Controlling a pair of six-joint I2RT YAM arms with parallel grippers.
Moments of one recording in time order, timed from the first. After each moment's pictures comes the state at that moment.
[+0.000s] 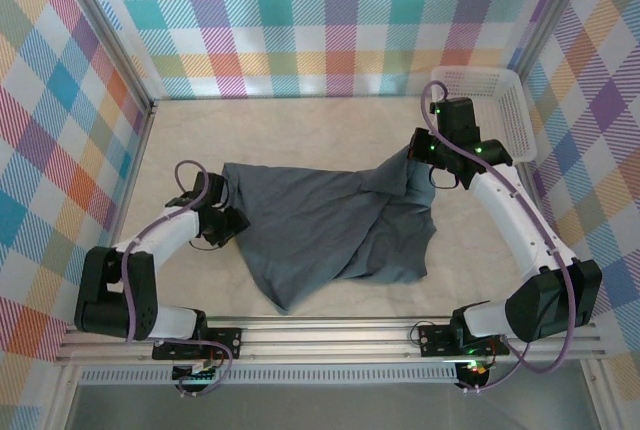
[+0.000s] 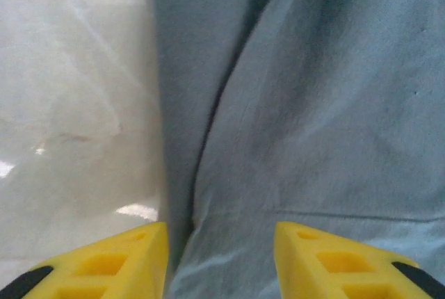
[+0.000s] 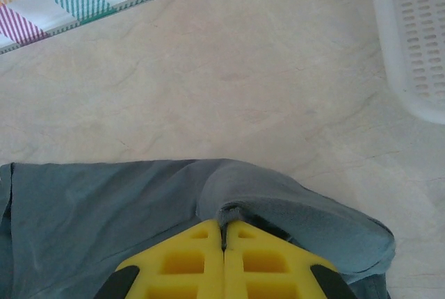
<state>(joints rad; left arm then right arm) -0.14 1.39 0.72 -0.53 0.17 -0.75 0.27 1.36 1.32 -0.70 -0.03 0.44</state>
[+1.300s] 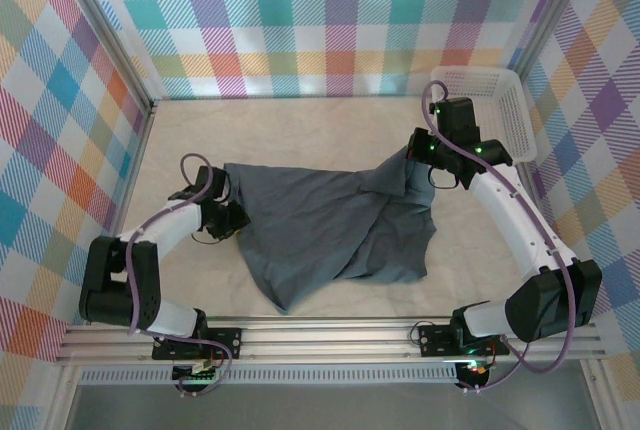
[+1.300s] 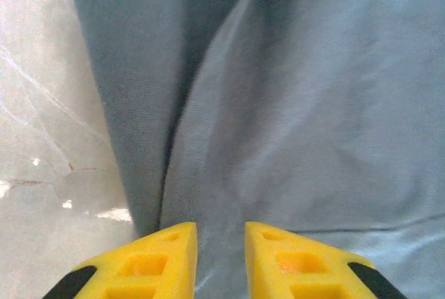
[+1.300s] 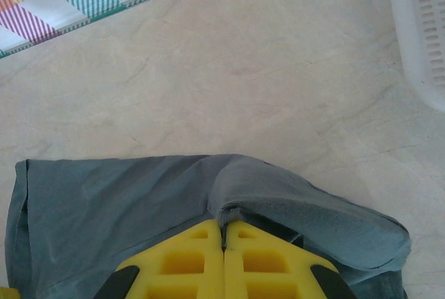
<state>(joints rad) -0.14 1.46 0.77 -0.53 0.20 -0.68 0.27 1.36 1.32 -0.70 -0.06 0.47</state>
